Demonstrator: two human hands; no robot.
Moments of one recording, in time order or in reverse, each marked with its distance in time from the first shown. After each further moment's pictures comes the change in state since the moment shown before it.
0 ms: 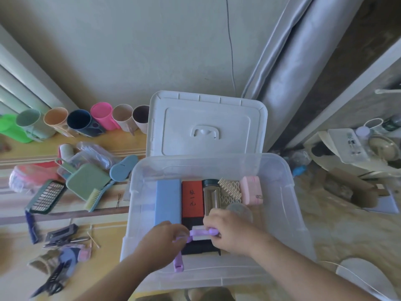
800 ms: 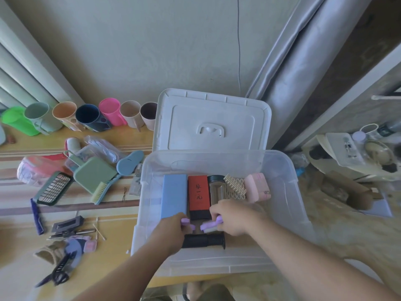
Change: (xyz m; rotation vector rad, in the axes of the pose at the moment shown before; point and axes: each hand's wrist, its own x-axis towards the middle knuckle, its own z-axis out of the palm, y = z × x) left_hand 0.004 -0.005 0.011 -0.152 0.094 -0.045; right_hand 0.022 -0.010 -0.019 -0.048 -0.317 0.340
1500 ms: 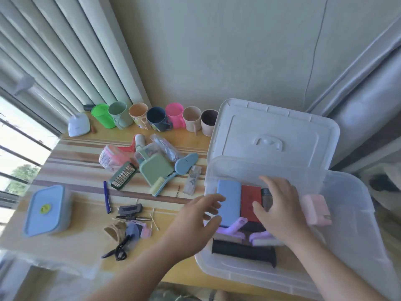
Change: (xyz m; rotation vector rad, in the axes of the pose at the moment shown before) left_hand -0.074 -0.037 -0.097 -0.289 0.293 0.341; right_hand 0.014 -0.061 -0.005 0.189 0.980 -0.148
